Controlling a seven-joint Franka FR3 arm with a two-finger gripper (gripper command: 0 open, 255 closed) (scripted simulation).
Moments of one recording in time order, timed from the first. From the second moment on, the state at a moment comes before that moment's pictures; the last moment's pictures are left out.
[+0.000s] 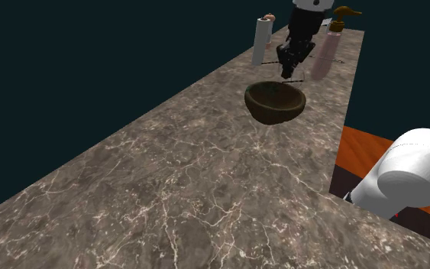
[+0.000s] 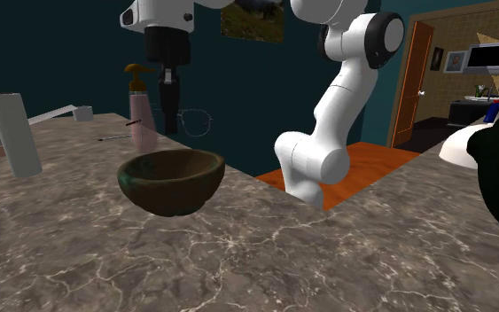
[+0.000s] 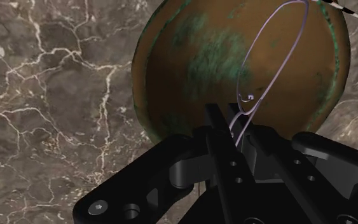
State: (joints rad) arm -0.08 -0.64 0.08 -2.22 0.06 1.65 0.23
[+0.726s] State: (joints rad) arm -0.07 -0.66 0.08 -2.34 0.07 1.75 0.22
